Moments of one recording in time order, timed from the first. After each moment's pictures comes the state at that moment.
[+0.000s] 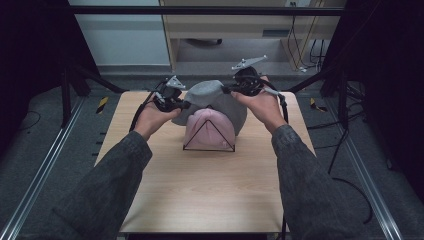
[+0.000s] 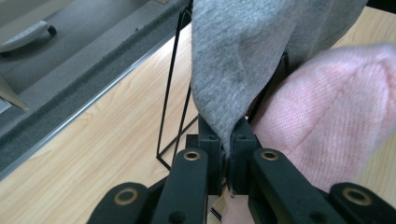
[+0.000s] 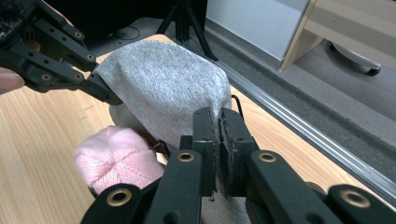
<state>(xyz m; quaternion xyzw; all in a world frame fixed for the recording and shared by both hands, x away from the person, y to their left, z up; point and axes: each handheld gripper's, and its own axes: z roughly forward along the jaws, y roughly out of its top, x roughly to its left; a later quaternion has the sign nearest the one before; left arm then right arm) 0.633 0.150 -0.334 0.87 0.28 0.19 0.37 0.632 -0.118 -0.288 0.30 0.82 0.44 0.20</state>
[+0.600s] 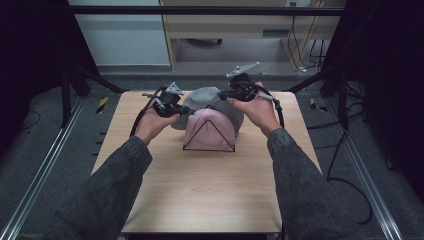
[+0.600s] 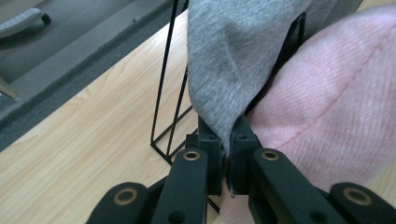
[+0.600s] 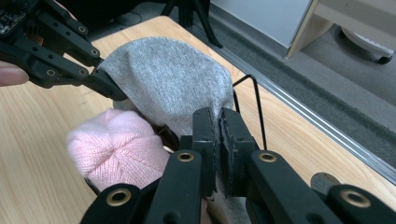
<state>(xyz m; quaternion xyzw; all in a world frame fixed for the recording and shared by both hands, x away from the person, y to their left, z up) 0.633 0.156 -0.360 0.87 0.29 0.18 0.37 0.634 -0.107 -0.308 0.30 0.83 0.42 0.18</state>
